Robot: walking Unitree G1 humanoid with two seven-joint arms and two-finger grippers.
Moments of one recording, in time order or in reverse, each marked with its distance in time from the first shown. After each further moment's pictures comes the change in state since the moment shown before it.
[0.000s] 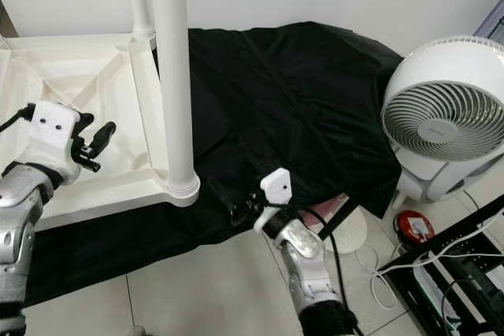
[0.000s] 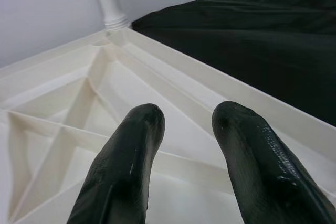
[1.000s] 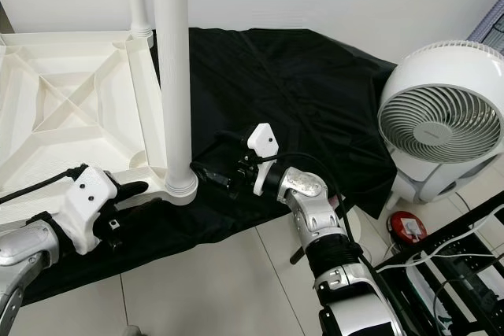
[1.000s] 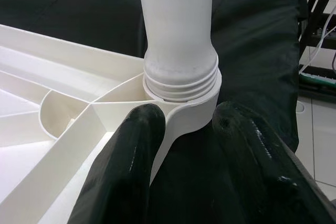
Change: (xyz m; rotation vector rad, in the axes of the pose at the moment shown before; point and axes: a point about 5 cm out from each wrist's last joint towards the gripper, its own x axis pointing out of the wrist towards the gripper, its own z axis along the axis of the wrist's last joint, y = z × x) left arm -0.049 -0.062 -0.011 0.022 0.104 -0.541; right arm 0.057 -0.021 0.033 -0.039 0.040 0.321
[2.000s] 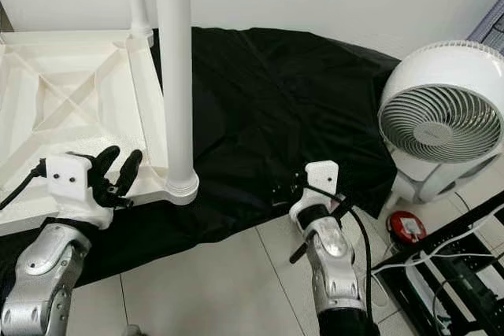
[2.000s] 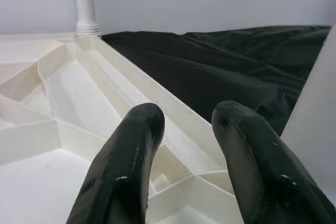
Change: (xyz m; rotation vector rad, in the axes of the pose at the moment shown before) left arm 0.013 0.014 0.003 -0.209 -0.306 0.559; right arm -0.088 0.009 -0.027 0.045 0.031 -0.914
